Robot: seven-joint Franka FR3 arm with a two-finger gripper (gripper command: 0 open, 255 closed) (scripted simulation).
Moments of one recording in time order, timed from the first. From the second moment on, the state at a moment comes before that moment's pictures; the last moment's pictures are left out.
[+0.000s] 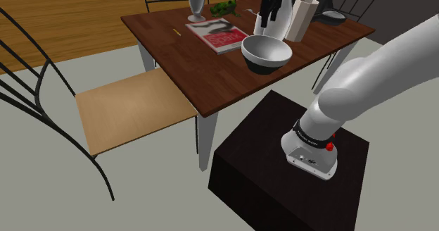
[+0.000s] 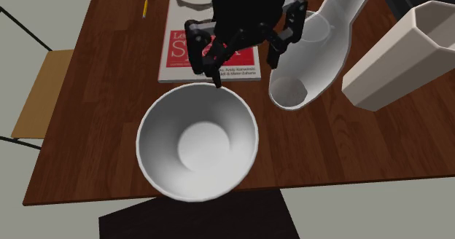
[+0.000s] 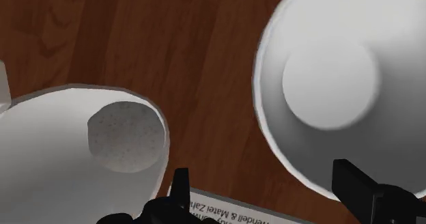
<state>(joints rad) -0.10 -0.43 -0.30 -2.30 -0.18 1.78 -0.37</state>
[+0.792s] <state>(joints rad) -0.13 -0.06 -0.45 -2.02 -0.09 1.95 -0.61</state>
